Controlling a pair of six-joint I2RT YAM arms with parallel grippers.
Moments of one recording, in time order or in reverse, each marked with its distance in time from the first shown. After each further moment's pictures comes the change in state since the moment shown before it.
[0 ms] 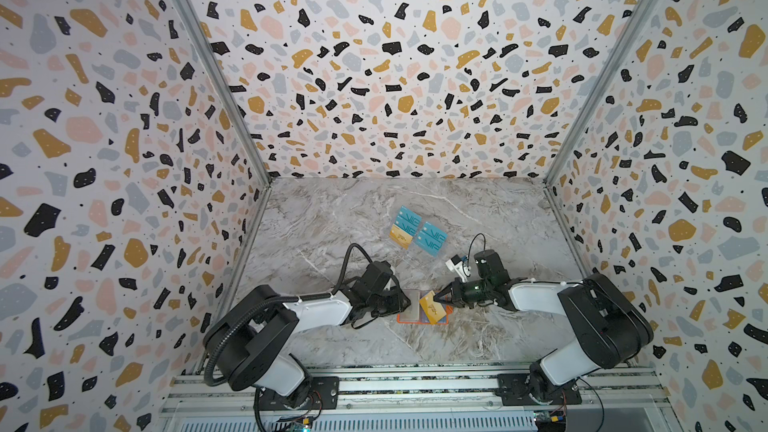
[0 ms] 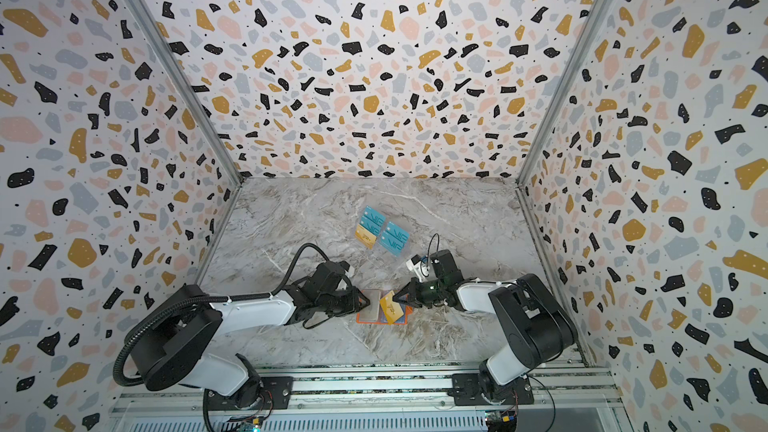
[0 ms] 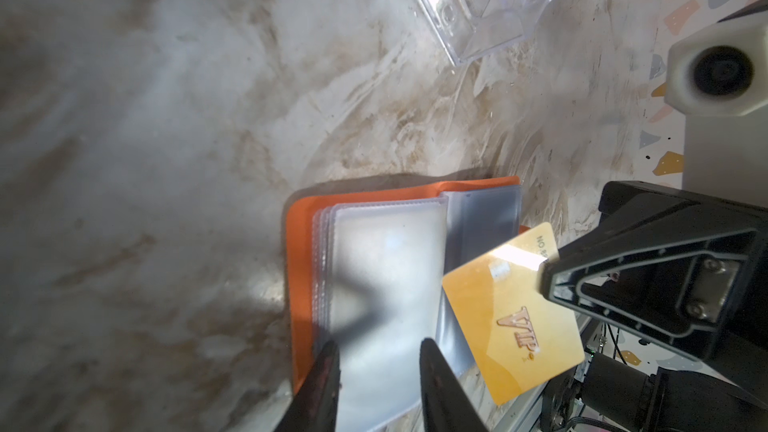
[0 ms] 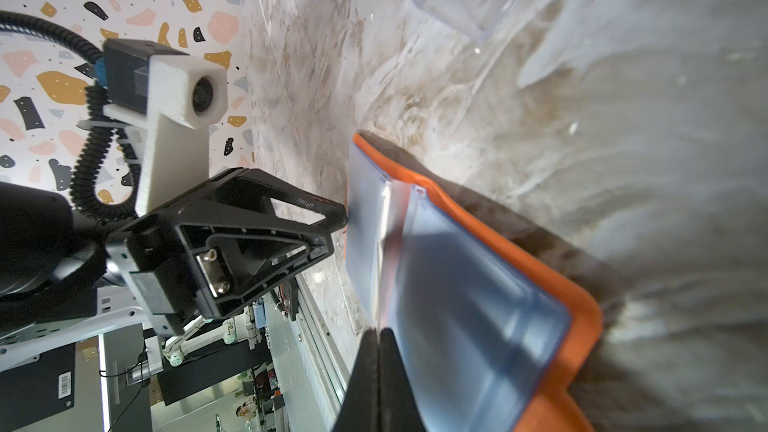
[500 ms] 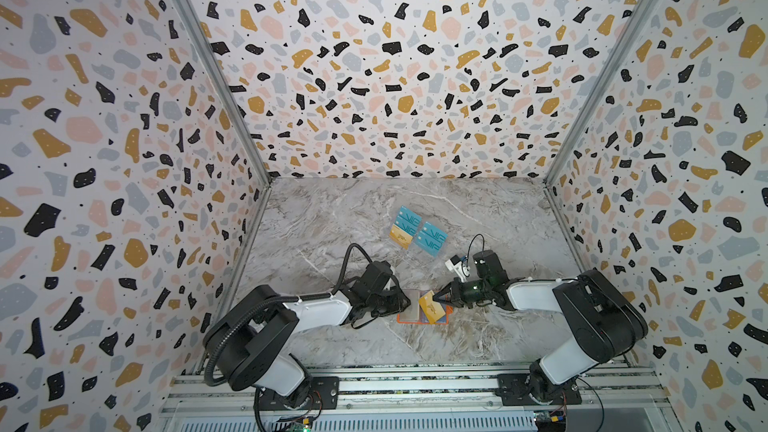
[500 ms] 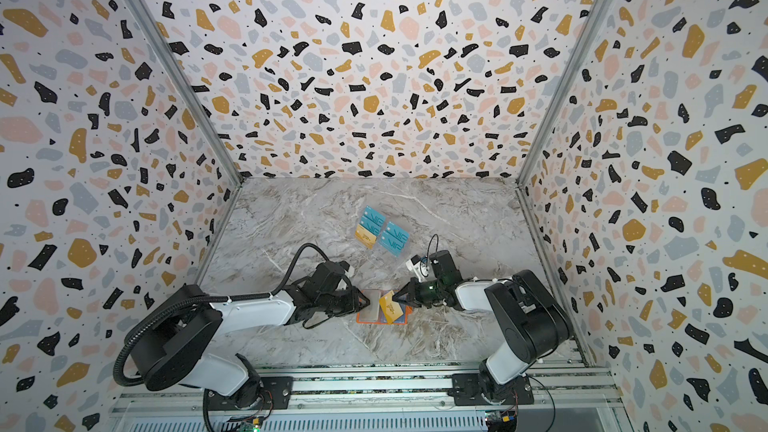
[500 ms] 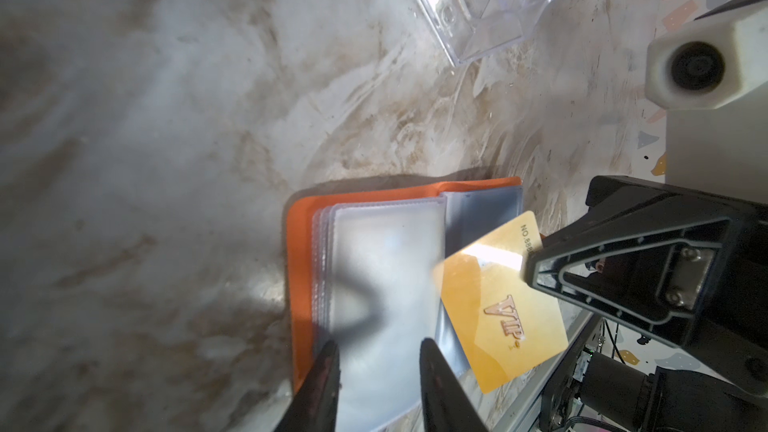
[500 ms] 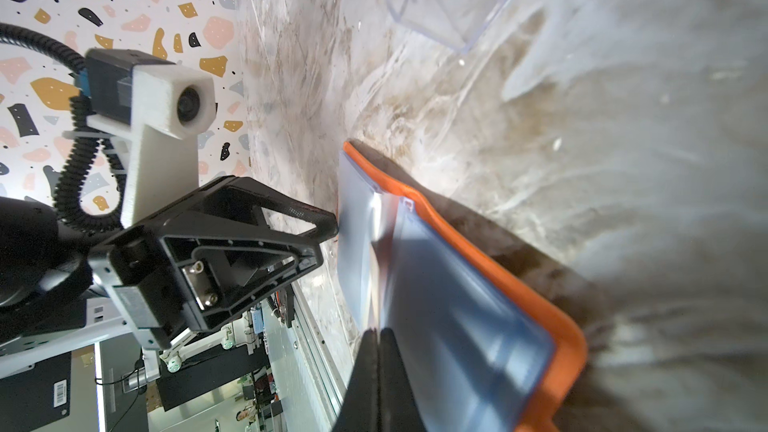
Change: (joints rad) left arm 0.000 0.000 -0.002 0.005 0.003 0.000; right arm 0.000 0.028 0.000 0.041 0.008 0.015
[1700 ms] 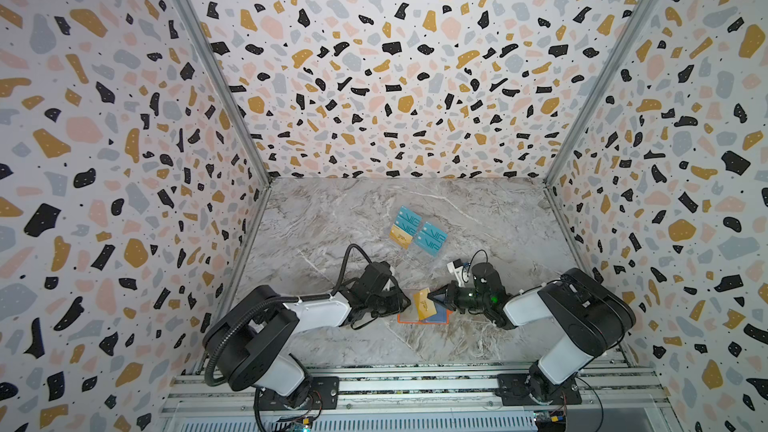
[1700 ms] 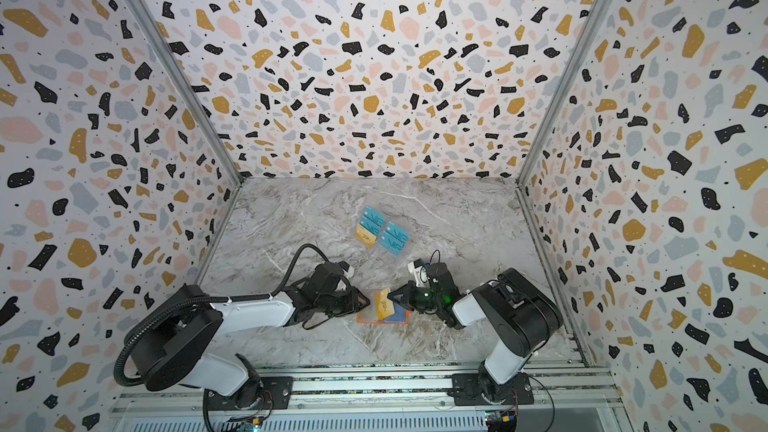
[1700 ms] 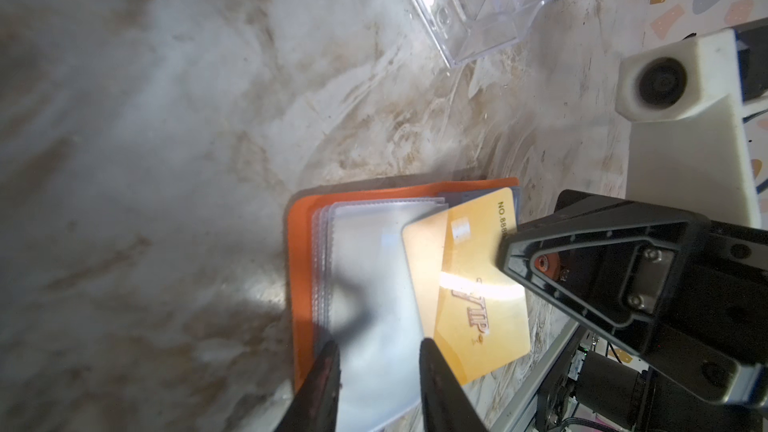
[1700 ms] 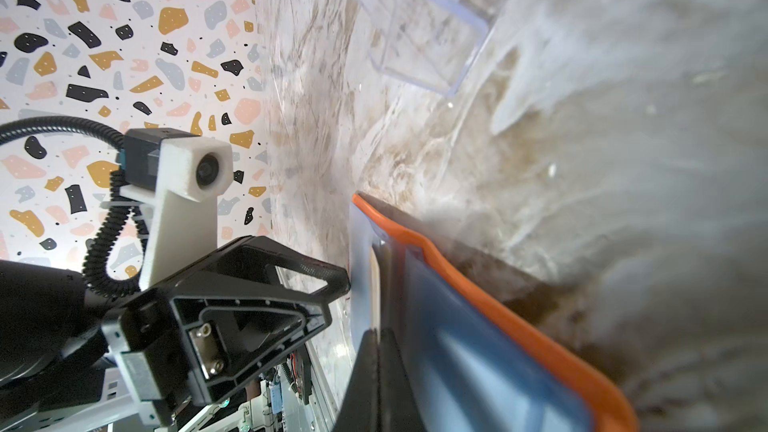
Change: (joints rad) left arm 0.000 -0.001 -0.018 0.035 0.008 -0.008; right arm 0.104 0.059 -0.163 0.517 0.205 0.335
